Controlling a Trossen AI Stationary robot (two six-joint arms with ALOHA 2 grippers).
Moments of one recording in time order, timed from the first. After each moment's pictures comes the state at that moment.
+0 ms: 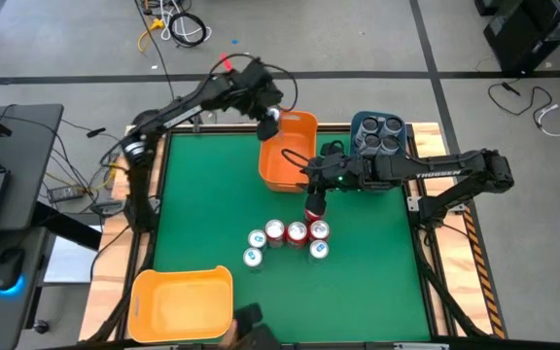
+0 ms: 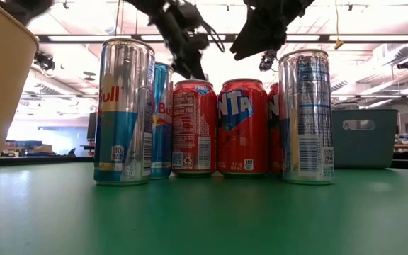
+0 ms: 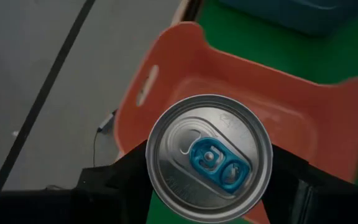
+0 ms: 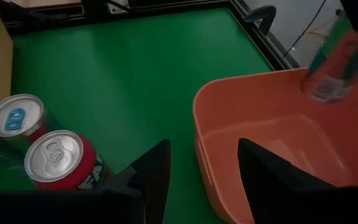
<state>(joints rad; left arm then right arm) 0.60 1.93 2.01 -0.99 0.04 0.26 -0.05 1.41 1.16 -0.42 0.25 0.14</state>
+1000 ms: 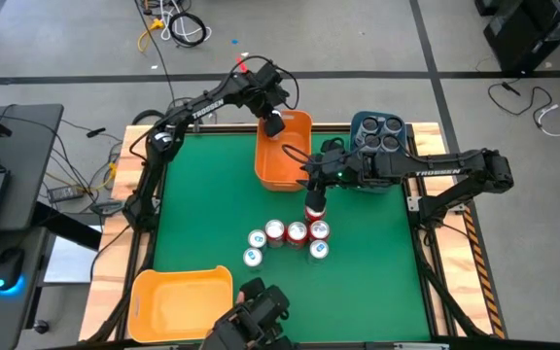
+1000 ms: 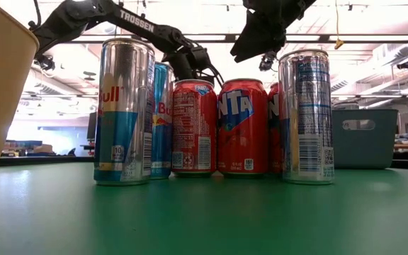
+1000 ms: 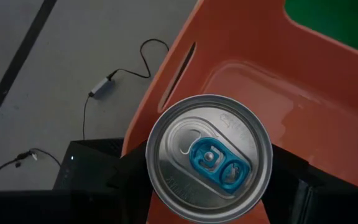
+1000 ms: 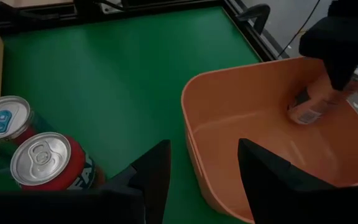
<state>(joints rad) 0.69 2.21 2.14 -0.99 0.05 0.23 -0.07 1.41 1.16 -0.42 0.24 0.13</state>
